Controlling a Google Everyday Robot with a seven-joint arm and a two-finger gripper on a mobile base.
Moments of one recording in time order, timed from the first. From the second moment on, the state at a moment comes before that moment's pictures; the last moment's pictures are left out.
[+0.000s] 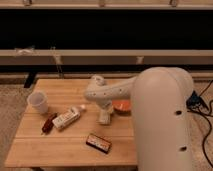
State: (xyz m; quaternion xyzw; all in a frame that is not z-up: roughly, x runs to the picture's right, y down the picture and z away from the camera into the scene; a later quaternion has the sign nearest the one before) arm 0.012 0.120 0.891 -0.27 0.03 -0.35 0.90
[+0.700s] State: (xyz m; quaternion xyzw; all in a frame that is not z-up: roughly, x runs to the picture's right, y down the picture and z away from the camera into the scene) arm -0.066 0.119 0.886 -0.24 -0.02 -0.43 0.87
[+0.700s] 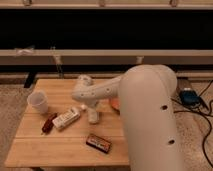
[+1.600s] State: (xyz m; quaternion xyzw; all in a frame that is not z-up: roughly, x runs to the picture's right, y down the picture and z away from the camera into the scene) arm -0.051 0.166 0.856 -0.26 -0.01 -0.47 0.84
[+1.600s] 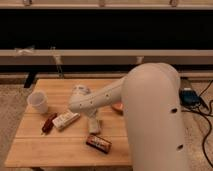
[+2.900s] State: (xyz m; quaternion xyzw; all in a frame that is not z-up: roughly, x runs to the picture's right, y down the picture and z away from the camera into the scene) arm 0.018 0.141 0.890 -0.29 0.07 -0.38 0.88
